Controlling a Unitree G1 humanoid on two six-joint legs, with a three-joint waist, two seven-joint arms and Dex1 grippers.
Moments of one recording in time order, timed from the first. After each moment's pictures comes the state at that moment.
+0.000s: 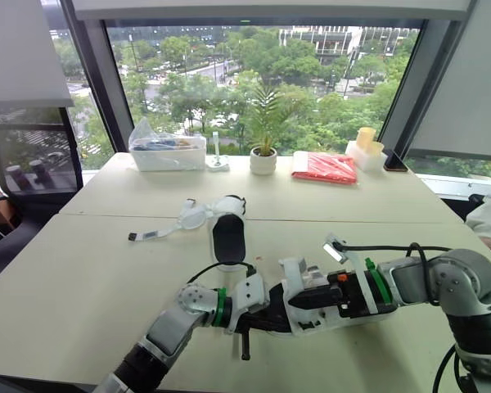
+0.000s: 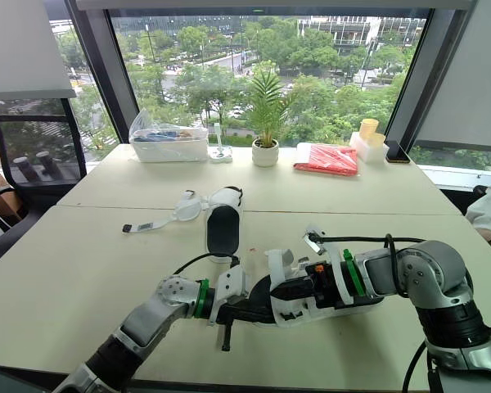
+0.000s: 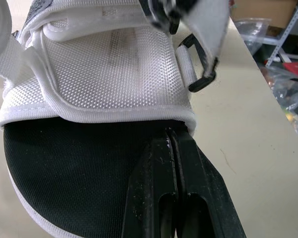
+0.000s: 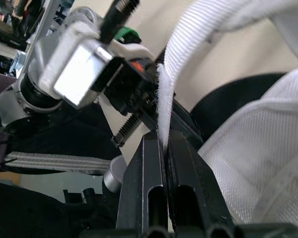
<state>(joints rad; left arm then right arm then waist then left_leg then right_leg) -0.45 0.31 -0.44 0.06 -0.14 0.26 -1.08 -0.57 -0.74 -0.06 -0.23 1.02 1.54 0.73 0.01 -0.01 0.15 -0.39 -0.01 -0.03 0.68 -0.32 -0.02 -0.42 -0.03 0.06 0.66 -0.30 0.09</state>
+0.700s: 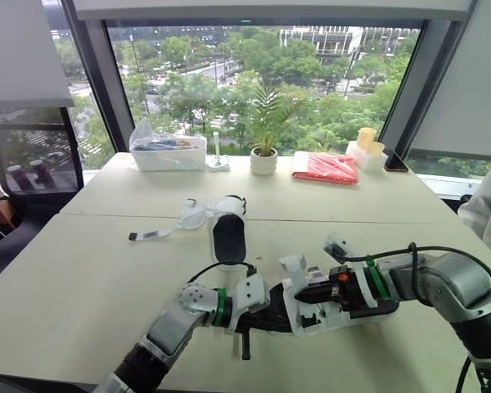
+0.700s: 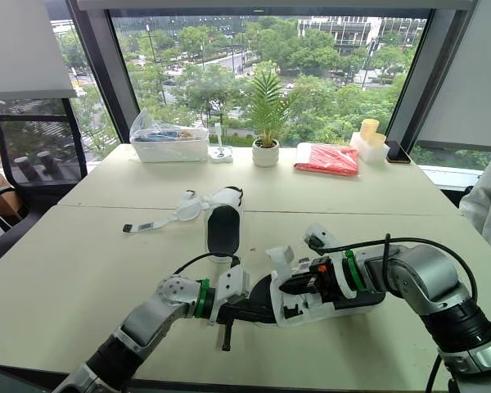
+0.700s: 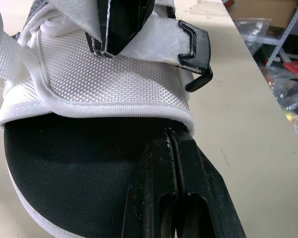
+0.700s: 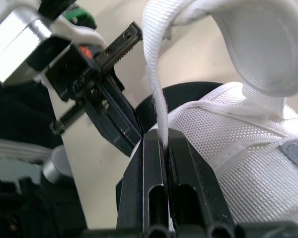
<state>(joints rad) -0.45 0.30 -0.44 0.06 -0.14 0.26 -1.08 -0.55 -0.88 0.16 -0.23 0.73 1.14 0.93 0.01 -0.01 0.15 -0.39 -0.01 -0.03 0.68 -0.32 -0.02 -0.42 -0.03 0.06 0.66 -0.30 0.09</state>
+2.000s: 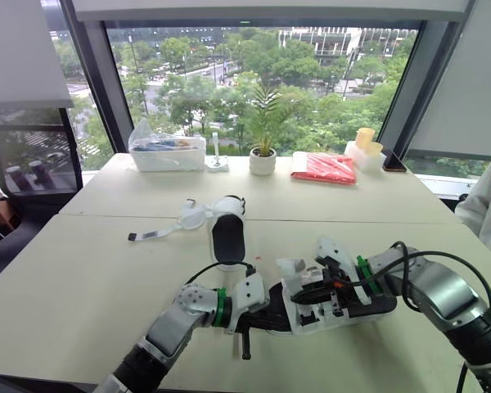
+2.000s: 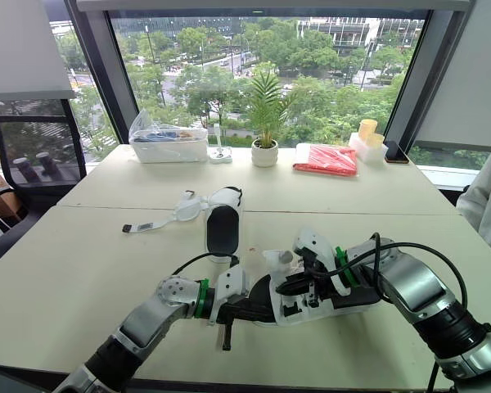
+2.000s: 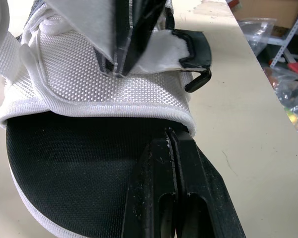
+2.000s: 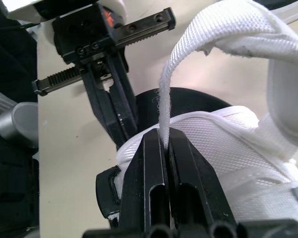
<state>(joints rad) -0.45 0.31 -0.44 0.04 -0.14 0.28 -1.06 -0.55 -0.87 0.27 -0.21 0.44 0.79 1.13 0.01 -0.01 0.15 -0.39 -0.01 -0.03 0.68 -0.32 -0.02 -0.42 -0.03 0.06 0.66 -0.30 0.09</state>
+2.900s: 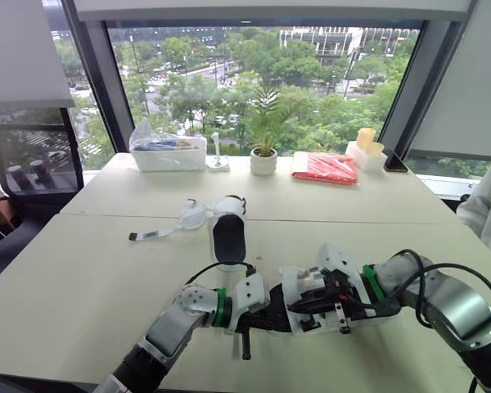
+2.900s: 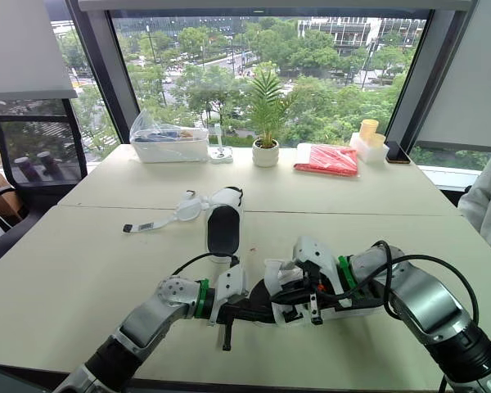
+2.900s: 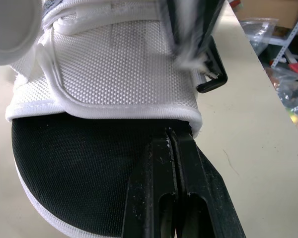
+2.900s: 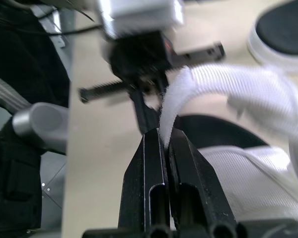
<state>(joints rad) -0.44 0.31 -0.44 0.04 -0.14 0.28 -1.05 -0.41 -0.89 0.17 -0.41 0.49 0.71 1.17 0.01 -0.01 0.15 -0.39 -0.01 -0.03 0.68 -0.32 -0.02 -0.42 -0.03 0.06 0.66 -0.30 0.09</state>
